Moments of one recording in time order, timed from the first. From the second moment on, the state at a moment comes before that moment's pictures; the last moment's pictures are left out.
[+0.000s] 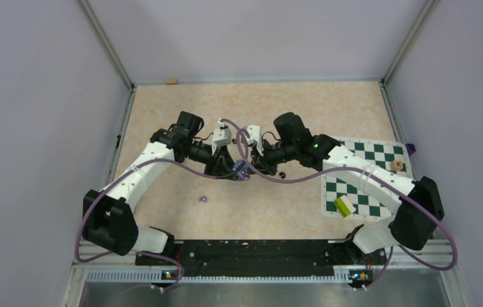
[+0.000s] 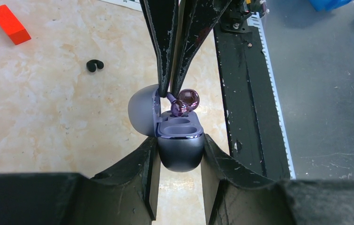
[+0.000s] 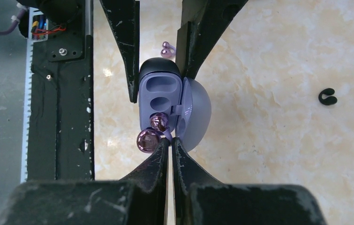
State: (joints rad) left arm -0.37 1.38 1.10 -0.81 1.18 0.75; right arm 0.79 1.41 1.17 -0.44 -0.64 -0.37
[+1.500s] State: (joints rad) left arm -0.36 1.39 1.10 -0.76 1.13 0.68; right arm 0.81 1.42 1.17 -0.42 -0.53 -0.34
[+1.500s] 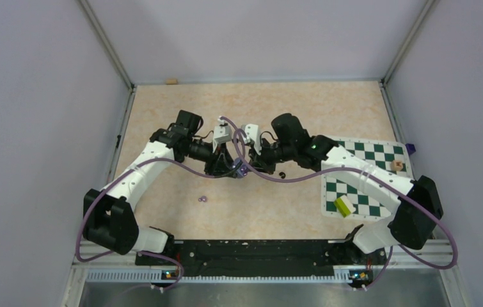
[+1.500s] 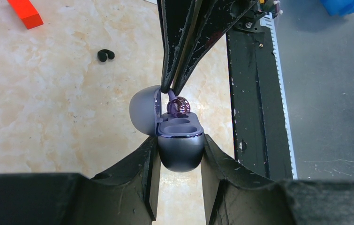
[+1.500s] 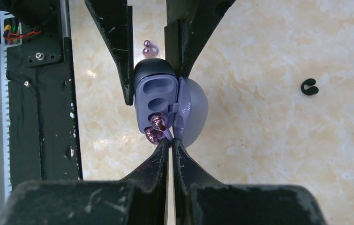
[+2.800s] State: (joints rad) left arm -0.36 1.39 1.10 -0.72 1.15 0.68; right arm 0.83 1.34 1.19 -0.45 -0.53 -0.36
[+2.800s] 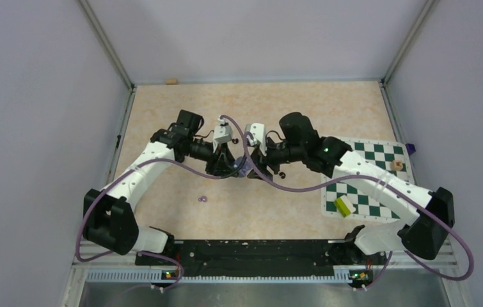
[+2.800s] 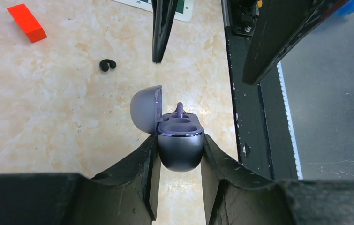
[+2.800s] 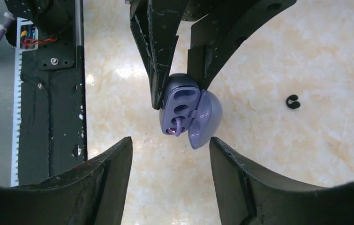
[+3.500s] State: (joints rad) left arm -0.12 1.28 1.13 -0.81 1.18 0.75; right arm 0.72 1.27 1.21 -0.42 -0.46 -0.37
